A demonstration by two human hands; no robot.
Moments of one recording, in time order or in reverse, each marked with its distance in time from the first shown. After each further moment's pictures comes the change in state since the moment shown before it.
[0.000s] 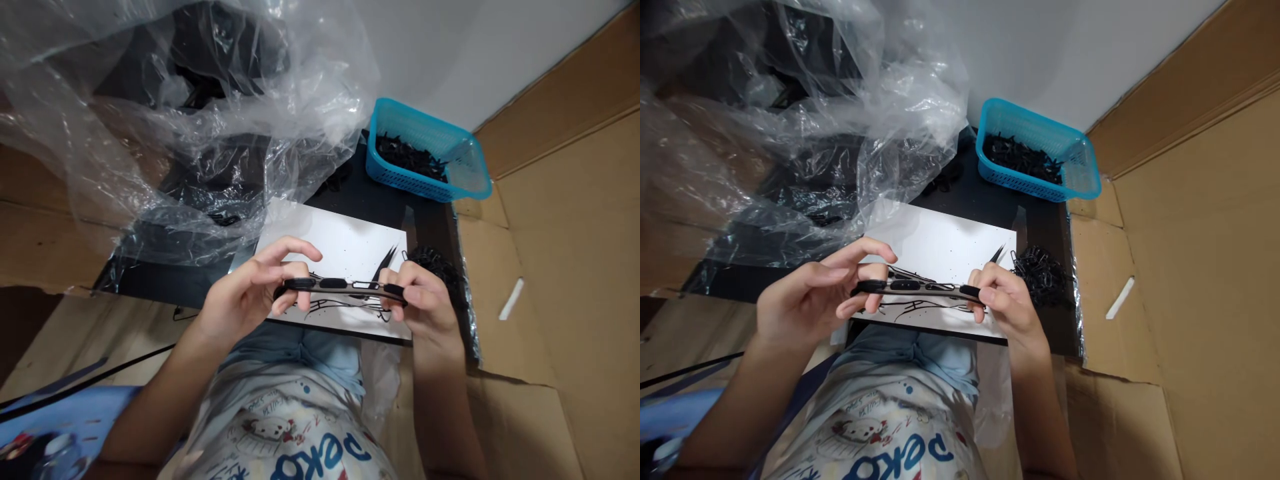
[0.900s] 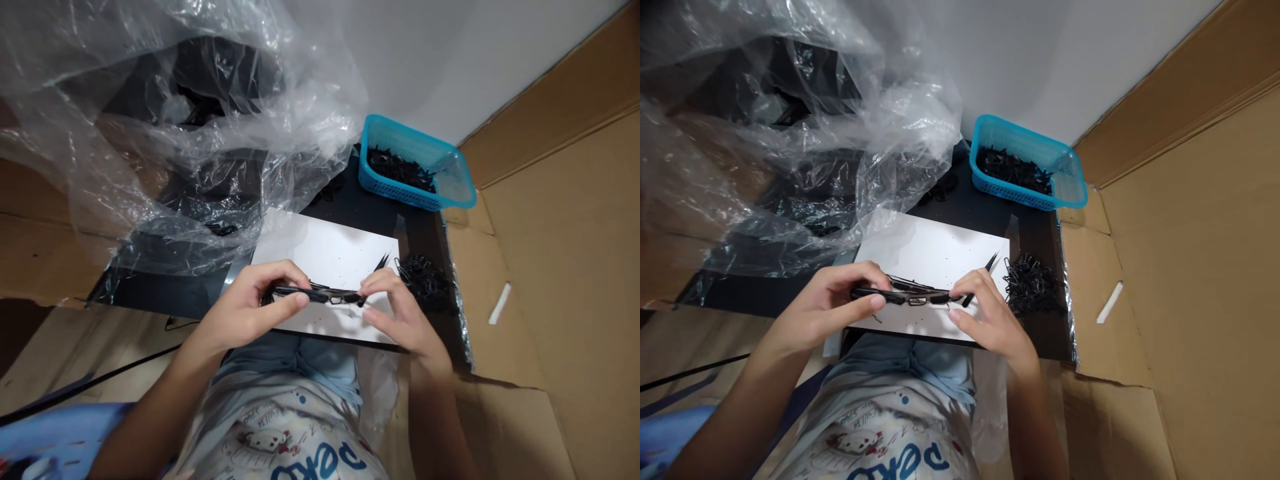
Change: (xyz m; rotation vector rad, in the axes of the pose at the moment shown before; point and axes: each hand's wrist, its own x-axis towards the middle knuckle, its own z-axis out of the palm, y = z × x) left_hand 0.000 -0.005 -0.010 0.655 0.066 0.179; right_hand -0.006 0.009 0.000 -0.724 -0.094 -0.282
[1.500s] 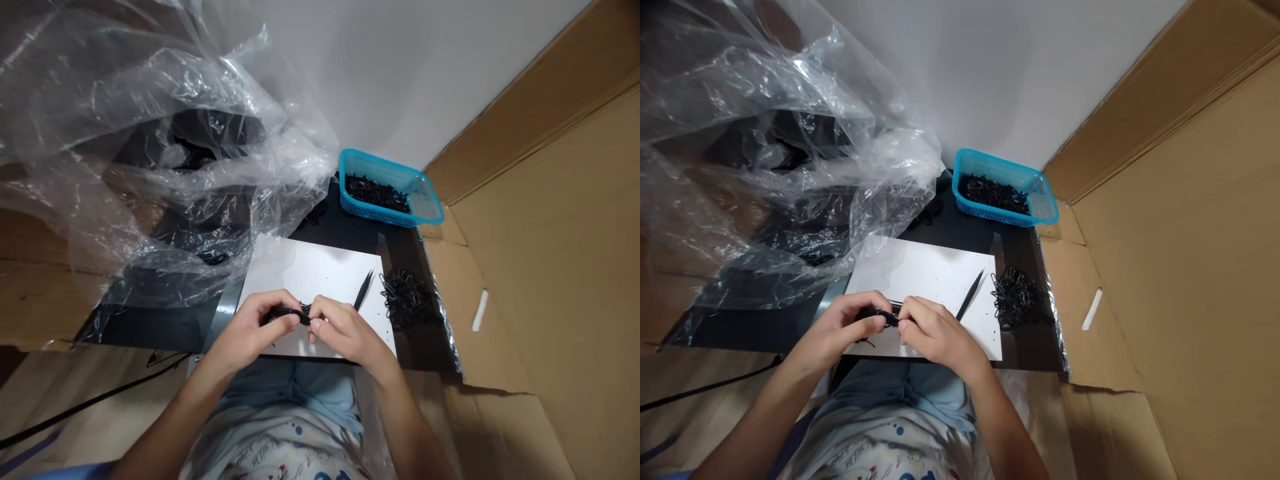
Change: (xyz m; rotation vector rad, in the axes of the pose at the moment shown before) left_hand 0.007 -0.012 0.005 -0.057 -0.015 -0.110; right_hand 0.038 -0.029 0.034 0.196 -0.269 0.252
